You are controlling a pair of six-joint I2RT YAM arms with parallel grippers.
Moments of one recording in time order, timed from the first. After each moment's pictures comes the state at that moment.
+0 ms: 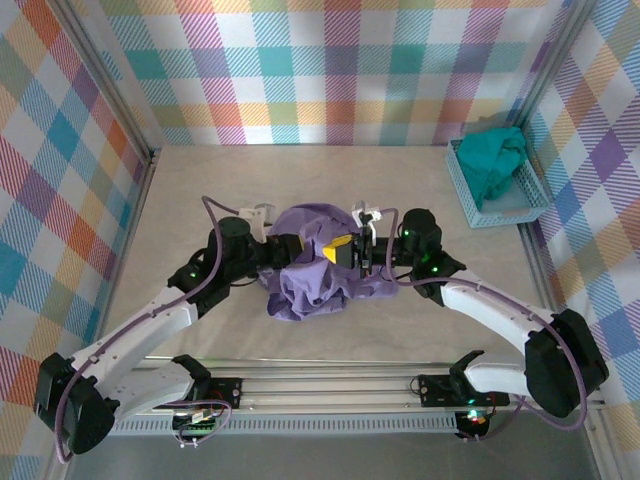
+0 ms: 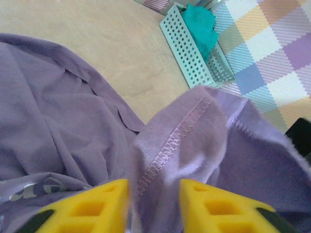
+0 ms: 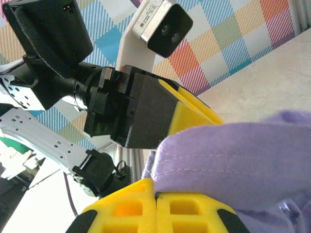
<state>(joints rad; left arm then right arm) -0.60 1.02 0.78 -0.17 0.23 -0.69 0.61 1.23 0.71 0.43 -0.88 0.44</state>
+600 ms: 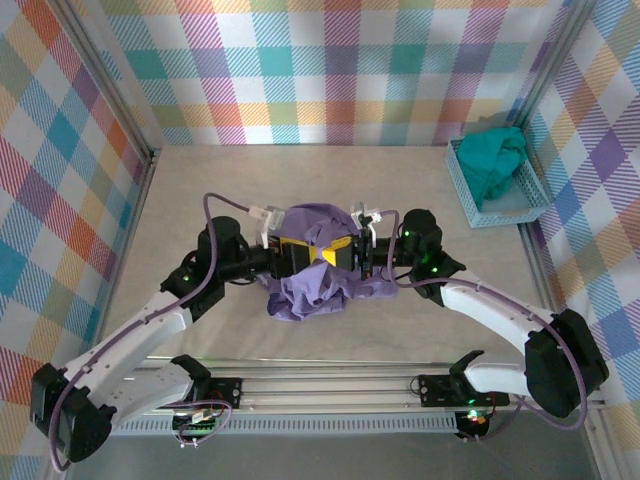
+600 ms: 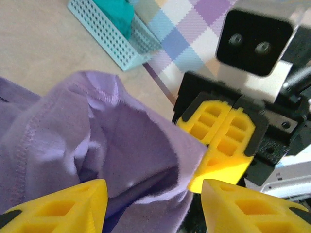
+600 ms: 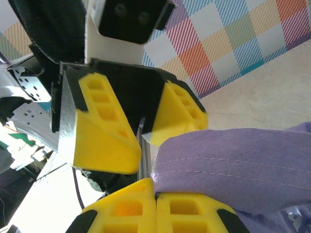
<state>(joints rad) -0.59 1.01 0.78 -0.08 0.56 -0.55 0.61 1.23 0.71 0.45 -0.92 0.43</state>
